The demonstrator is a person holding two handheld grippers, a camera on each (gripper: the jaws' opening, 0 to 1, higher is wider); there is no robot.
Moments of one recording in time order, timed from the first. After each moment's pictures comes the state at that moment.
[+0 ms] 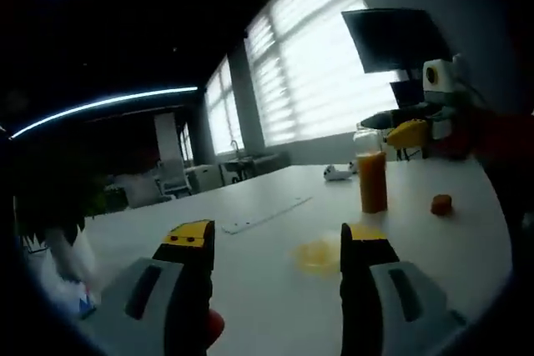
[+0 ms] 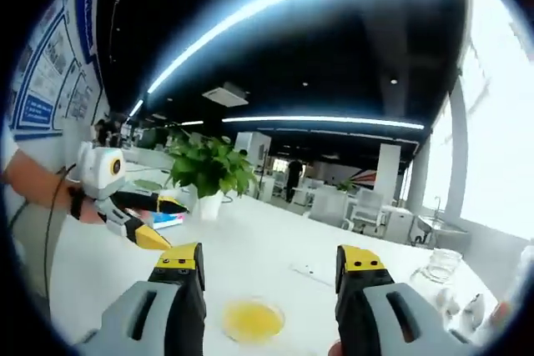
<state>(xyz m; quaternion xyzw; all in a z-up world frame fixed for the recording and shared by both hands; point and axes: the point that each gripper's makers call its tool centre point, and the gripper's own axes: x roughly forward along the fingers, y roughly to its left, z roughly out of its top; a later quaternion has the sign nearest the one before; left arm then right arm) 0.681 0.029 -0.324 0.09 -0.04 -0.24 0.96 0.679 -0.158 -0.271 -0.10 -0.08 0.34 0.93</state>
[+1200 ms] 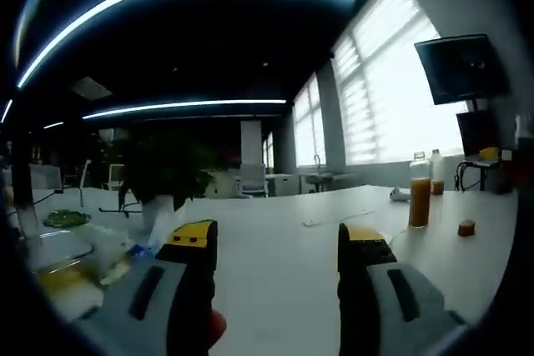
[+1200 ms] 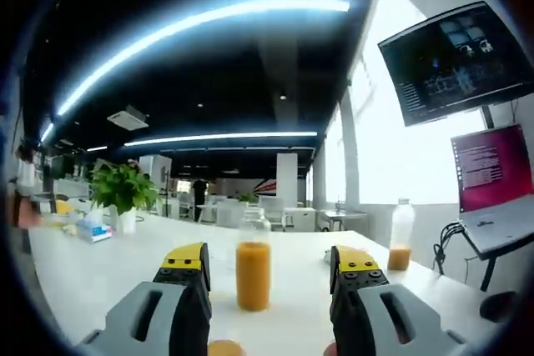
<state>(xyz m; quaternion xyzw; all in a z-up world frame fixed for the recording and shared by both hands) 0.564 0.139 -0.317 0.02 -0.08 -0.03 1.00 0.590 -0.381 -0.295 -0.01 -0.10 0.09 0.99</state>
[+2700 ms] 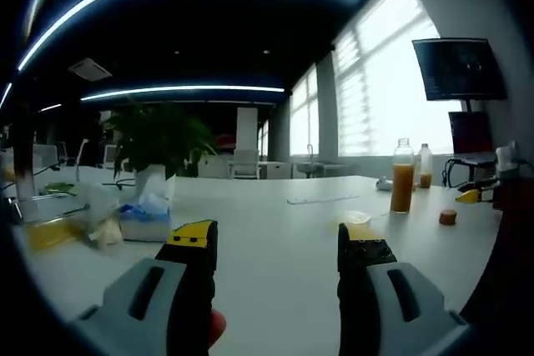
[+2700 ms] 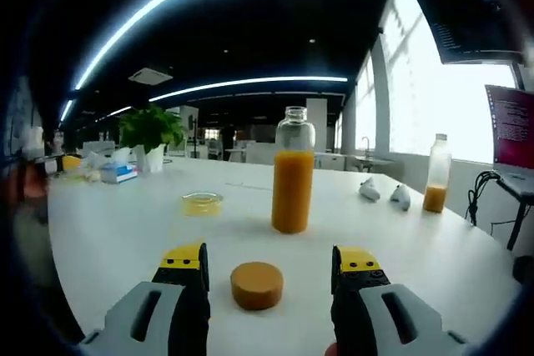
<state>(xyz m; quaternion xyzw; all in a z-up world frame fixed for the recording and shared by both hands) 0.532 0.101 -0.361 0.01 -0.04 -0.07 1.00 0.600 -0.321 -0.415 -0.05 0.06 0.18 0.98</state>
